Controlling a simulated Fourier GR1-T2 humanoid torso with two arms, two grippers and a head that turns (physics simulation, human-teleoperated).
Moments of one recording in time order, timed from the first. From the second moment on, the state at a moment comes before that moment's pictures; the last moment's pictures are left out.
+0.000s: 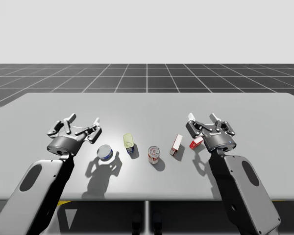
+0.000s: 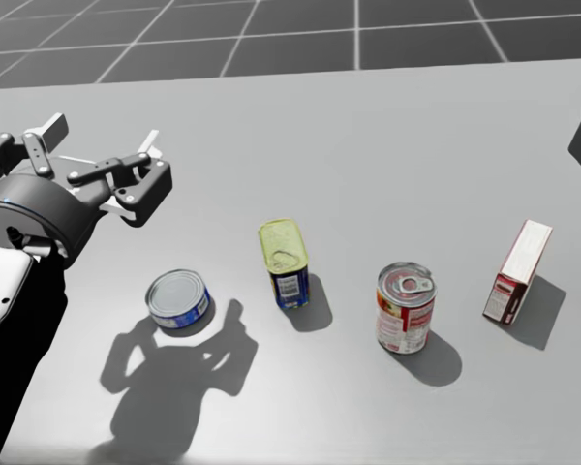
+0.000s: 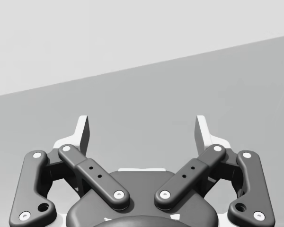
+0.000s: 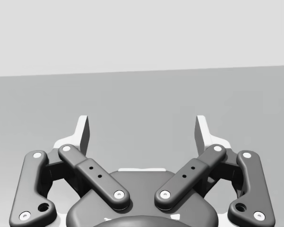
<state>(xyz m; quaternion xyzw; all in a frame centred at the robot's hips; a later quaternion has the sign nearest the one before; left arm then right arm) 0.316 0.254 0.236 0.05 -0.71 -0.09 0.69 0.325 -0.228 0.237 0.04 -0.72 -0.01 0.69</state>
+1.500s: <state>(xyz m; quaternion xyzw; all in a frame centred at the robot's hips) 0.228 0.119 0.149 -0.05 -0.63 -0.05 0.78 0.325 -0.228 0.234 0.00 -0.72 -0.01 0.69</state>
